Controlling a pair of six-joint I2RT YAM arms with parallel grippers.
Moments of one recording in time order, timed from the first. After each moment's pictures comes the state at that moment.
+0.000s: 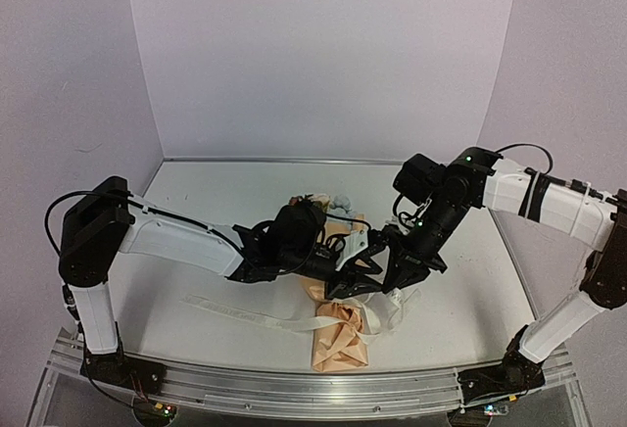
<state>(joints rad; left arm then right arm) -1.14 1.90 1.18 0.34 0.48 0.21 0.80 1.53 1.35 -1.21 -0.57 0.79</state>
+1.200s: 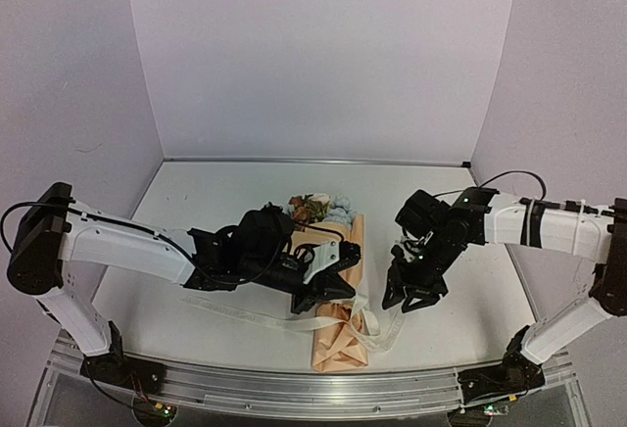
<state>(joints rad) -1.18 1.63 0.98 0.21 0.41 0.21 0.83 1.45 1.05 -0.97 -0.35 0.82</state>
